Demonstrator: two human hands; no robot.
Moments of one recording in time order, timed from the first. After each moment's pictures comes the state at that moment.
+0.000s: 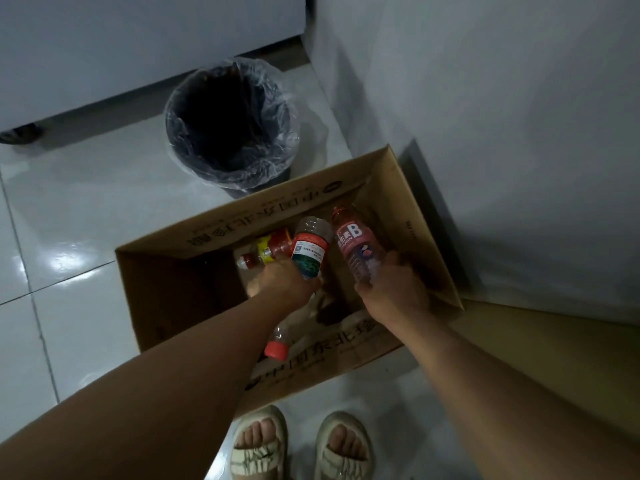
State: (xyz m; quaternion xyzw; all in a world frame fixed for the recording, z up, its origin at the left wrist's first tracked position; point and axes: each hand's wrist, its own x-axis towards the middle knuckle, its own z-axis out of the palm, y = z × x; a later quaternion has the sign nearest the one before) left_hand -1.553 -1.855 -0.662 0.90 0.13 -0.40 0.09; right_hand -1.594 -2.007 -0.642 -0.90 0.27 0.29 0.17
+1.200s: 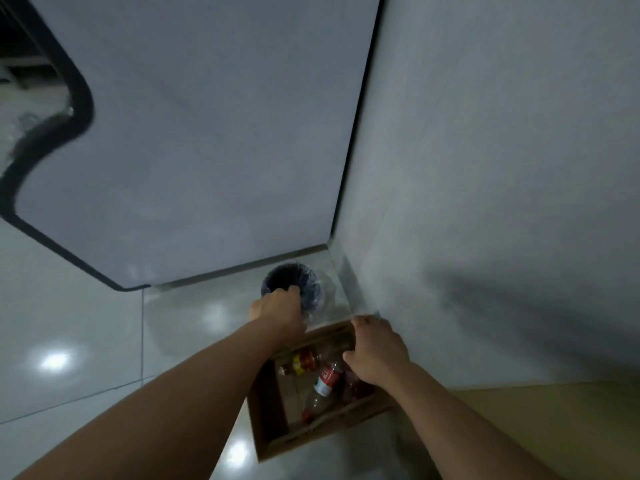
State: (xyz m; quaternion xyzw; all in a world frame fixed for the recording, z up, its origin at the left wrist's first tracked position) left_hand -1.506 -1.777 -0.222 0.96 -0.04 -0.26 0.07; right_hand -1.564 -1.937 -0.229 -0.96 0.03 0.27 0.12
